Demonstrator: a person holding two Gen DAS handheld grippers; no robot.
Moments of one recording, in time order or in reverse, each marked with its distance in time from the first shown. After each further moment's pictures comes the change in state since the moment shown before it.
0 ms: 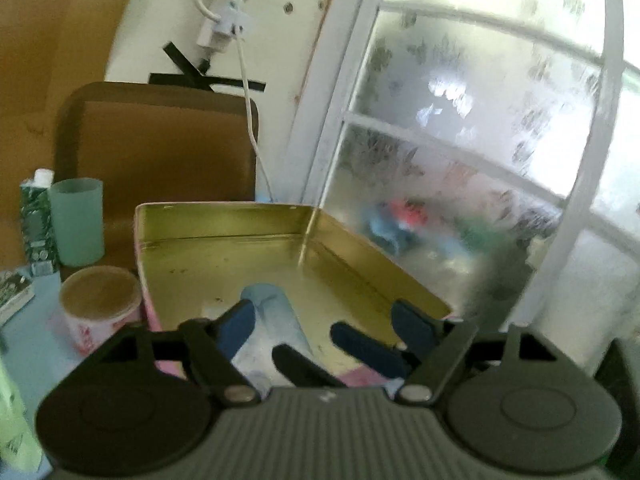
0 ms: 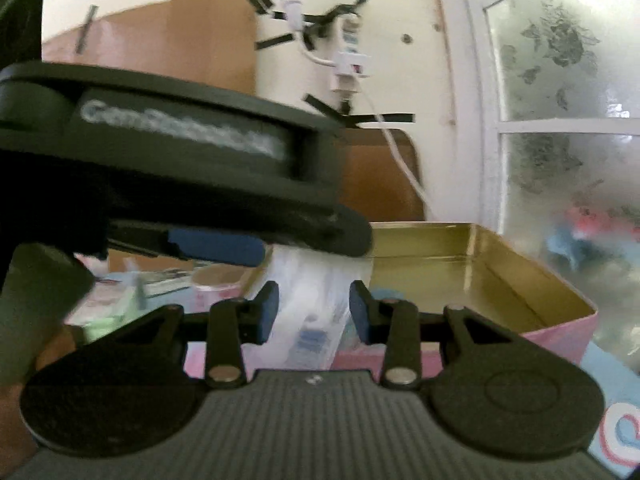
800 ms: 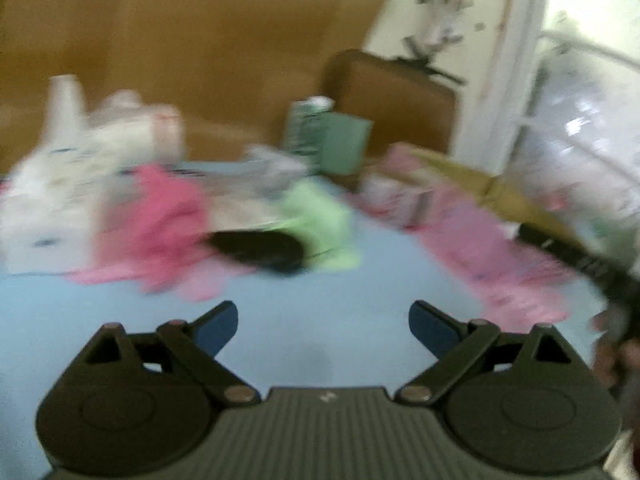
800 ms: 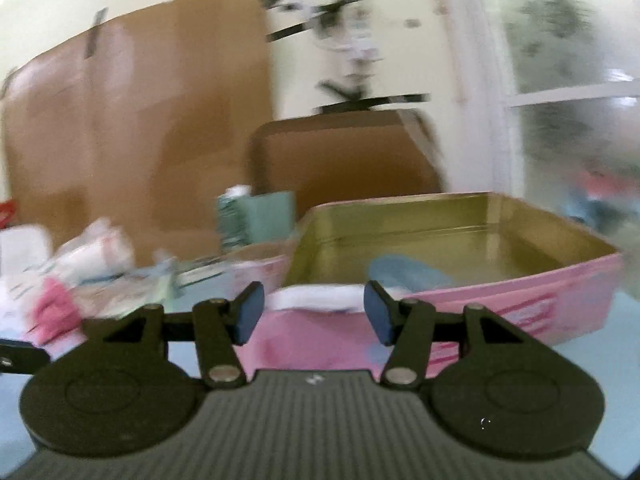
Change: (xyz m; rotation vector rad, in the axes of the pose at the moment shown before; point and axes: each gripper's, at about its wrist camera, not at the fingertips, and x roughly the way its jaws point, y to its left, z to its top) left arm -0.188 0.137 -0.137 -0.195 0.001 0.417; right arm -0.015 0.044 -0.017 0.062 0.023 0.093
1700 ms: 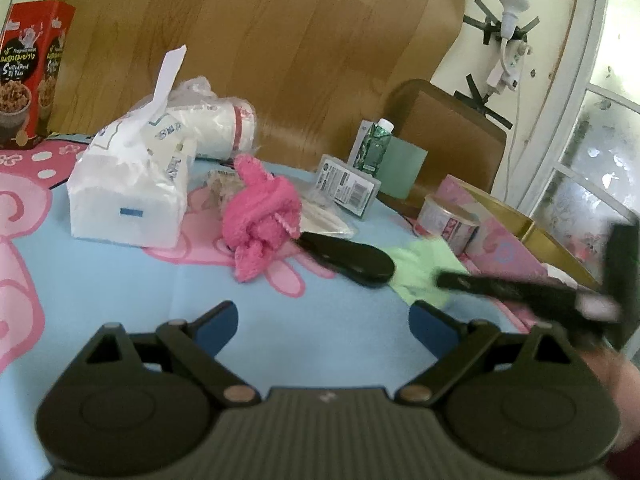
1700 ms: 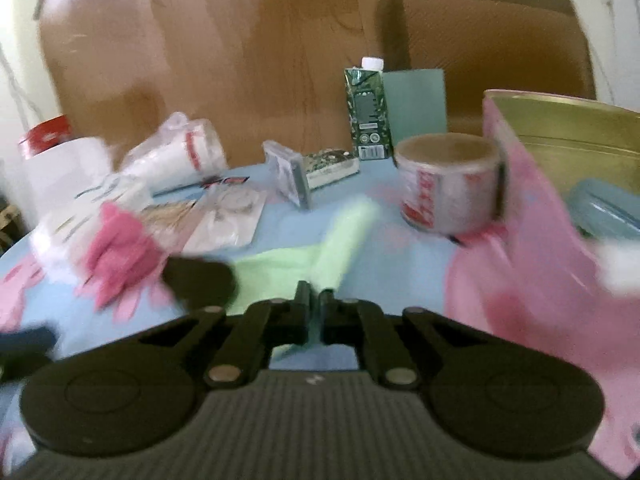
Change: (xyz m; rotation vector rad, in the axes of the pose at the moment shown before) left arm -0.014 0.049 -0.003 -0.164 -0.041 0.013; right arm 0.082 0.074 -0.014 -0.014 0.352 0.242
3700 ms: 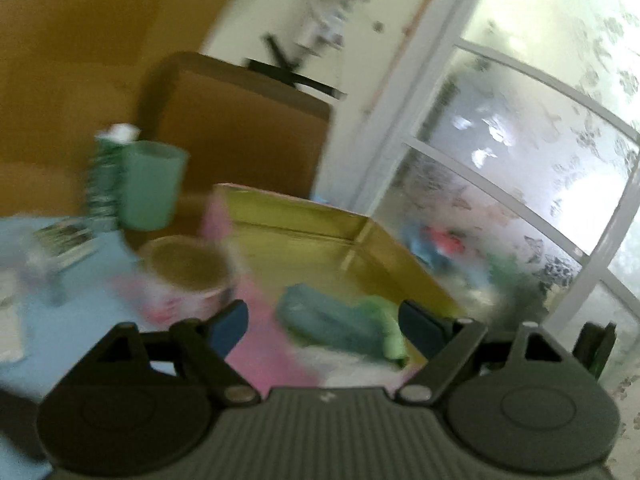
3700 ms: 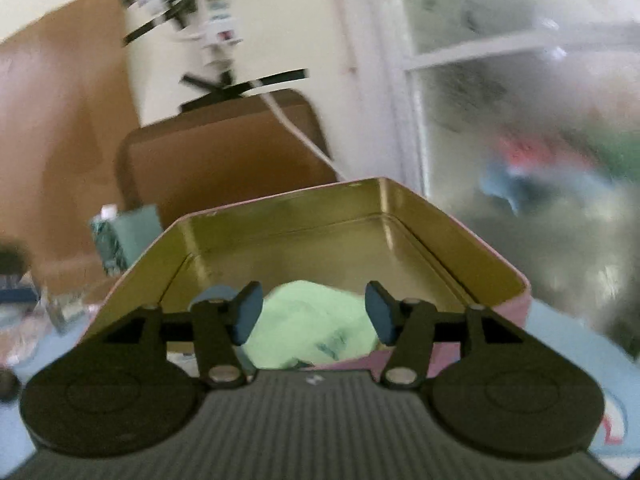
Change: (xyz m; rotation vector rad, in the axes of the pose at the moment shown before) left arm 0.110 -0.177 0.073 0.119 0.087 -0.401; right arm -0.122 -0.190 0.014 0.237 -0.302 -0.435
